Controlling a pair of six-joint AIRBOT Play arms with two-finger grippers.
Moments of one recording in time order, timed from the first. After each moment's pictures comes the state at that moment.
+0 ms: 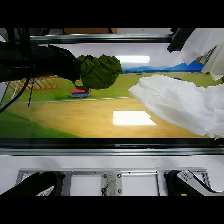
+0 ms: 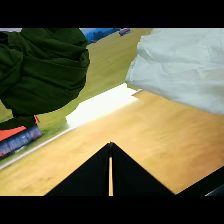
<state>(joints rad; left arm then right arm) -0.58 -1.13 1.88 1.59 -1.39 -1.68 -1.13 -1.12 1.52 0.13 0.24 0.19</state>
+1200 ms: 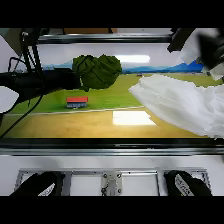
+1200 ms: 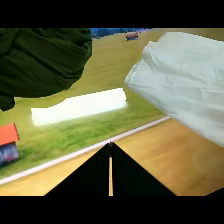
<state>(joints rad) -0.41 -0.95 1.34 1.41 -1.01 -1.76 -0.25 -0.93 1.20 -0.19 0.91 0.19</state>
